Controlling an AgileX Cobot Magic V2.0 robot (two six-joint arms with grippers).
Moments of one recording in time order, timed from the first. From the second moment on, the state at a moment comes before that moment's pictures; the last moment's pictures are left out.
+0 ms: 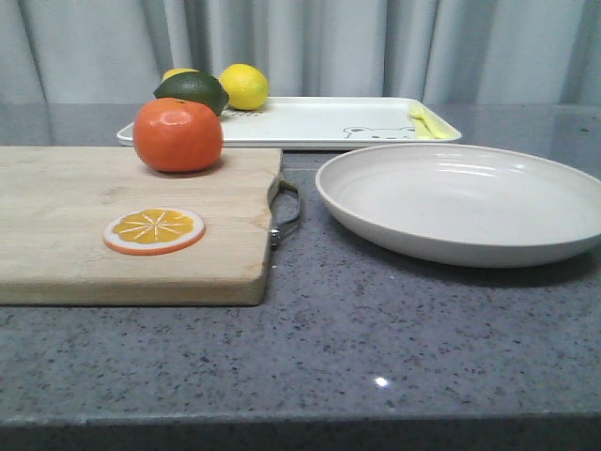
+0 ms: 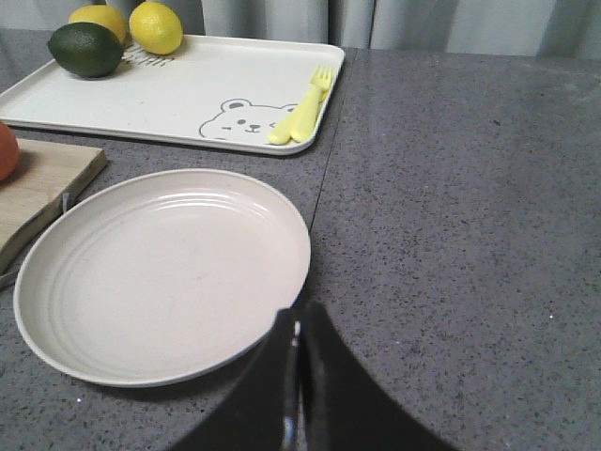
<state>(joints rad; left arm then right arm) -0.19 0.50 -0.54 -0.25 0.46 0.09 0.16 0.30 -0.51 0.14 0.59 -0.05</state>
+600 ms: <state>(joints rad) -0.19 0.72 -0.73 -0.29 0.58 0.19 0.16 0.47 -0.62 0.23 0.67 -0.05</state>
